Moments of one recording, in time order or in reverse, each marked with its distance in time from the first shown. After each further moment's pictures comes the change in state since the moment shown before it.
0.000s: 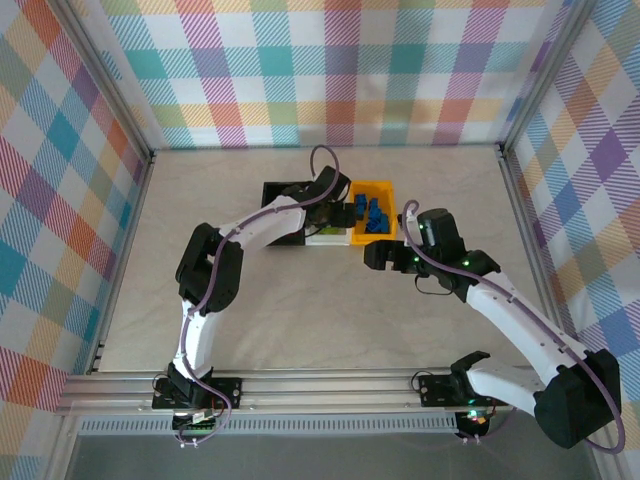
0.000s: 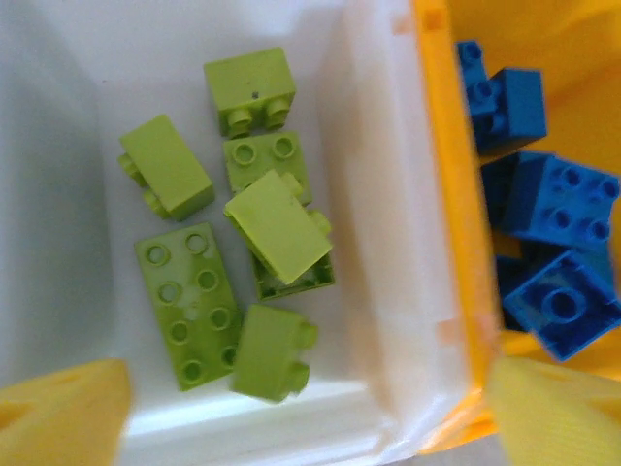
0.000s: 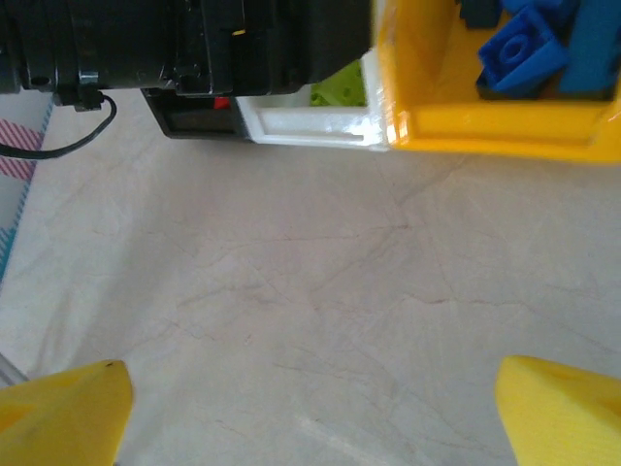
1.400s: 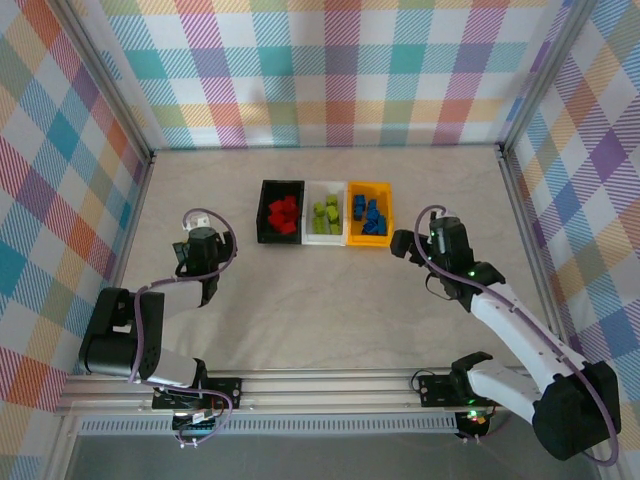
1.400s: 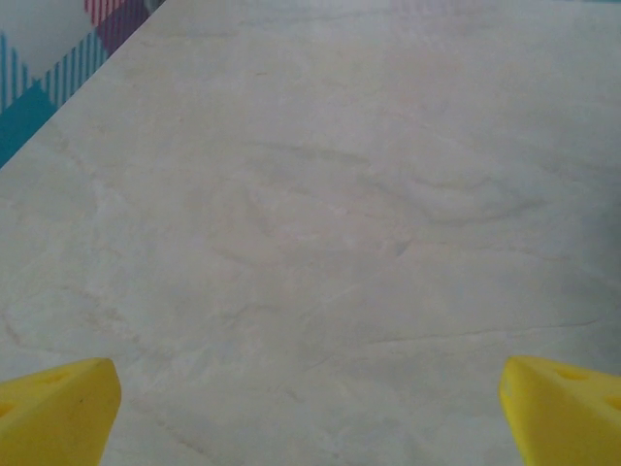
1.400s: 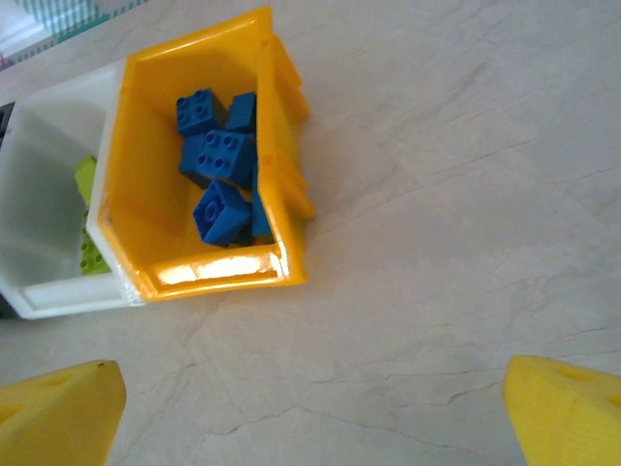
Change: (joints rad) left arm 0.554 -0.636 -1.242 1.062 -0.230 0.387; right arm -0.093 -0.054 -0.129 0.139 0.423 0.055
